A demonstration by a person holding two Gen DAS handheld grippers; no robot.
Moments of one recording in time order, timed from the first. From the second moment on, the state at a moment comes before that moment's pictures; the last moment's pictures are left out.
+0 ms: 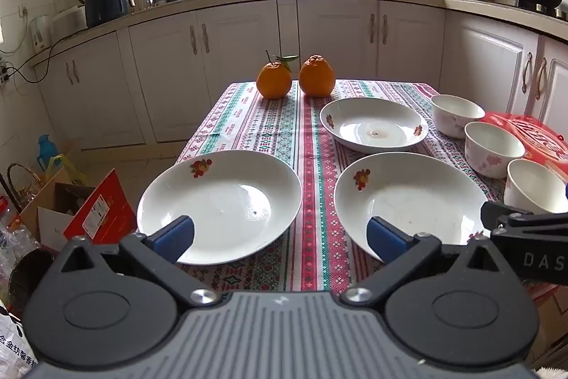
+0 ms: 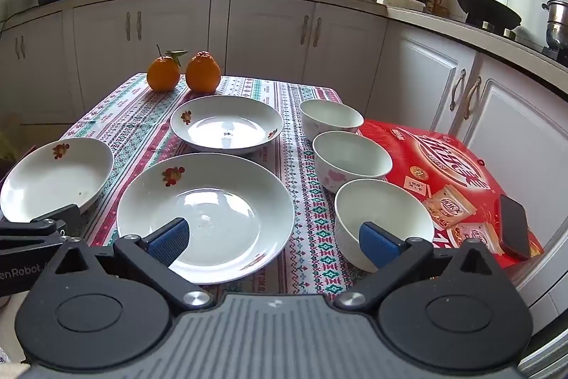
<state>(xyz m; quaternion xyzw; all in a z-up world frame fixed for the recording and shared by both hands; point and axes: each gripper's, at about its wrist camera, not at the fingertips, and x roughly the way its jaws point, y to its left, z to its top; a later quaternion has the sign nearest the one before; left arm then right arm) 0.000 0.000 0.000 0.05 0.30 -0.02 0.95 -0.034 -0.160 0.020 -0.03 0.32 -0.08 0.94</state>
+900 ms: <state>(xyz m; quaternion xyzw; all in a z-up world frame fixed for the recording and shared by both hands) 0.003 -0.001 -0.001 0.05 0.29 -0.01 0.96 -0.038 -0.159 0.022 -0.03 0.32 -0.09 0.94</state>
